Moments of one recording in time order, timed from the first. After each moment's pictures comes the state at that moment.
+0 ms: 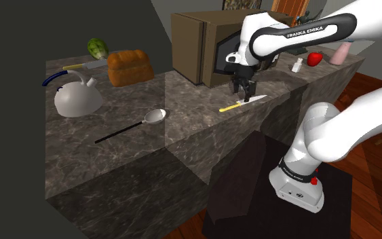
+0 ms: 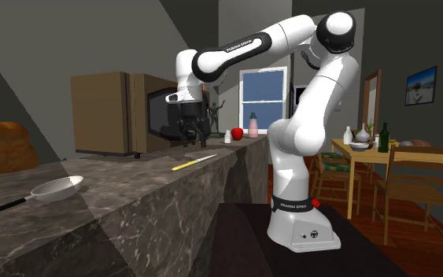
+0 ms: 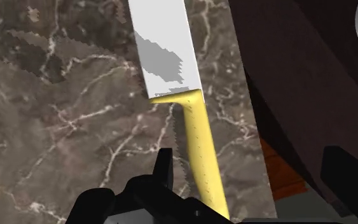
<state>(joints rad) 0.18 -0.64 -0.38 -2.59 -0.23 1.91 -1.03</state>
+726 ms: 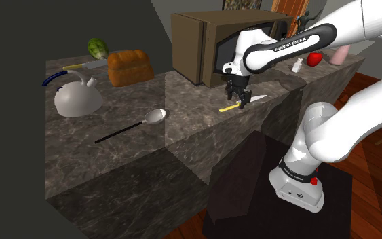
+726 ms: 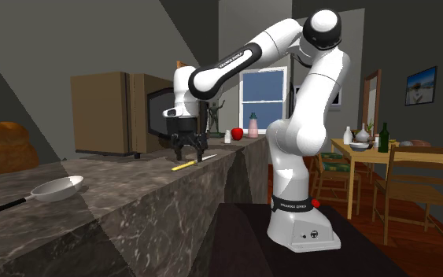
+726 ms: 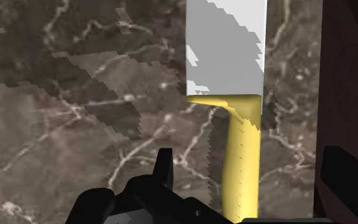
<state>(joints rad) 0.23 -0.53 -0.48 -2.65 -0.26 2.11 -1.22</state>
